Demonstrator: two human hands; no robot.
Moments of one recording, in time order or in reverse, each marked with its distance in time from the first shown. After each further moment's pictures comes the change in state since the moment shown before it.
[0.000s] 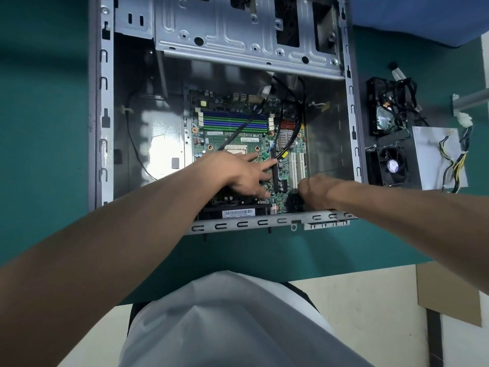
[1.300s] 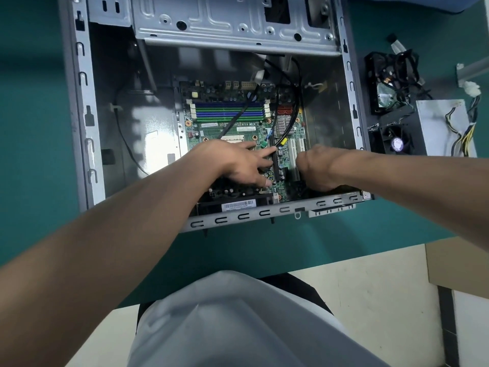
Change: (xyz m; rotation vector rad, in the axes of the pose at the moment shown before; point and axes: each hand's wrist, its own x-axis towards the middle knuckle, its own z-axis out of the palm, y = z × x) left_hand -0.003 -0.001 -0.004 0.000 0.001 0.007; right_hand -0.003 0.001 -0.013 -0.152 0.136 -0.022
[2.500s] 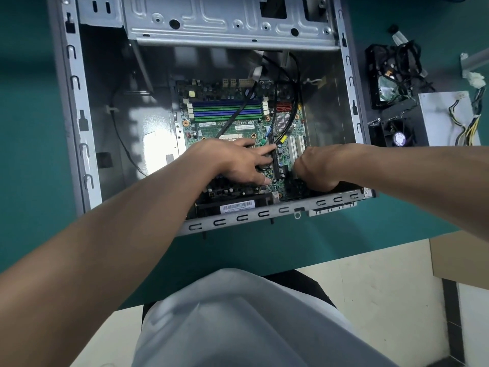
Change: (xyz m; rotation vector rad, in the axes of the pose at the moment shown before) left_hand 0.000 -0.003 -0.002 0.009 -0.001 0.012; right_hand 0.003 -0.001 -0.003 -0.300 -0.091 -0.135
